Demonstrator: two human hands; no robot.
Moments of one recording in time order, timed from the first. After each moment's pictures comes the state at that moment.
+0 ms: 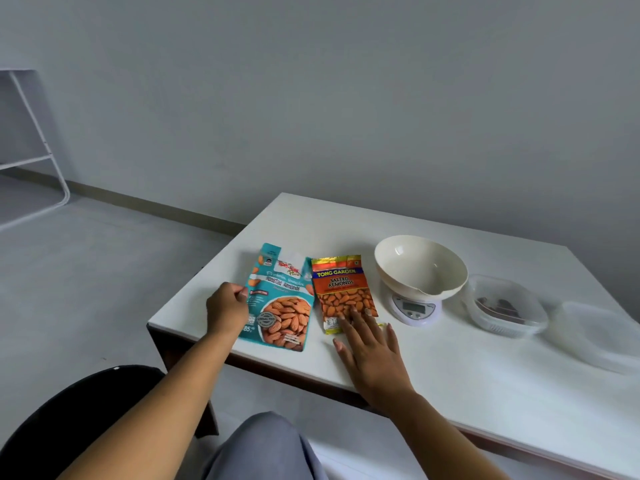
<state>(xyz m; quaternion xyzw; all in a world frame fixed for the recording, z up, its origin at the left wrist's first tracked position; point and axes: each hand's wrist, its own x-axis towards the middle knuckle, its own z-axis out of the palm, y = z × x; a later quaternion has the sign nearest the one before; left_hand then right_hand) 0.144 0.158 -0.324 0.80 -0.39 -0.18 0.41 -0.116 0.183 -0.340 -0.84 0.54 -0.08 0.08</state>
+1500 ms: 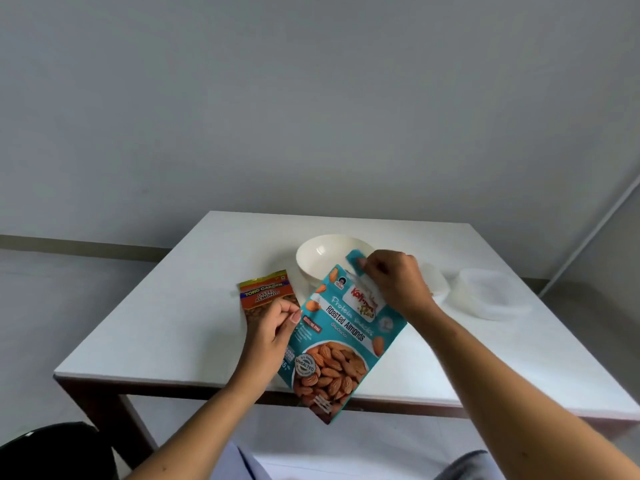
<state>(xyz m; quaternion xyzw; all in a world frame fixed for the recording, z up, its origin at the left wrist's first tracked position) -0.022 0.195 -0.305 0.50 -0.64 -0.31 0.50 -0.239 0.159 -0.210 -0.68 0.60 -0.38 0.20</state>
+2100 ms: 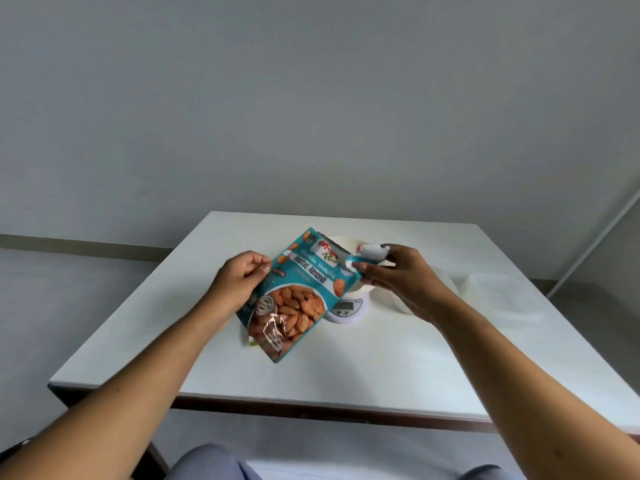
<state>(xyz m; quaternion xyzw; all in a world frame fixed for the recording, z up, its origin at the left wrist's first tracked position) 0.026 0.127 -0.232 0.56 -0.59 -0.36 0.46 -0.241 0.144 -0.197 -0.55 0.43 -0.49 0.53</state>
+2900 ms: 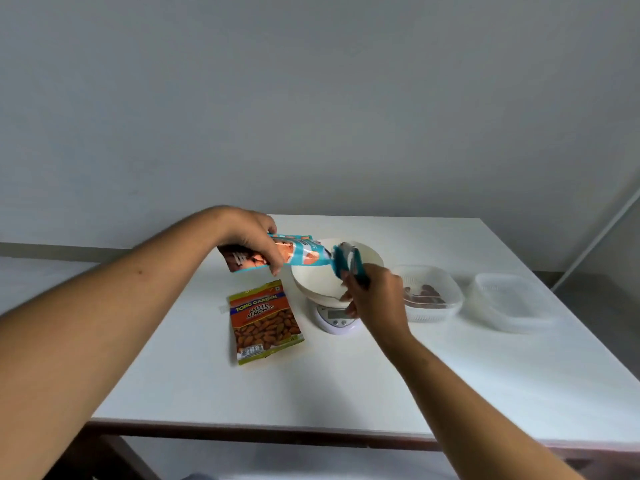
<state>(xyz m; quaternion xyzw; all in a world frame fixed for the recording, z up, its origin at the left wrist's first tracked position) -0.007 0.058 -0.127 0.65 -0.73 -0.21 -0.06 -0.203 0.127 -0.239 -0.57 0.62 -0.48 0.26</state>
